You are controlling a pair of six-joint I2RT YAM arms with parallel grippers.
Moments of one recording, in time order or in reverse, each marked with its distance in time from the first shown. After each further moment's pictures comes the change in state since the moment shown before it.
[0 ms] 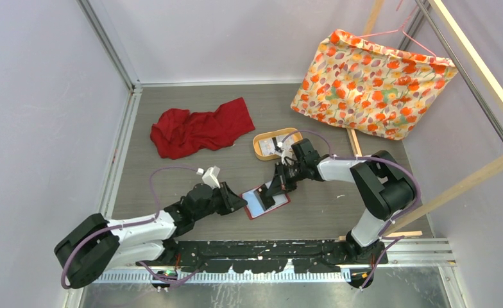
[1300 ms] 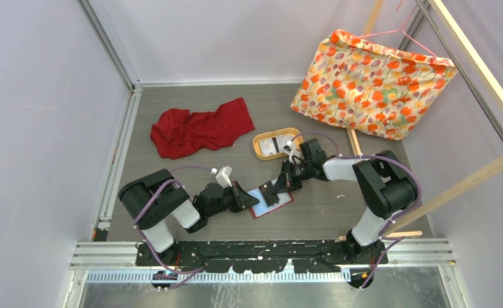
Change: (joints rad) left arm 0.000 0.643 0.021 0.687 0.072 -0.043; right arm -0.076 0.007 -0.037 0.038 -0.004 0.039
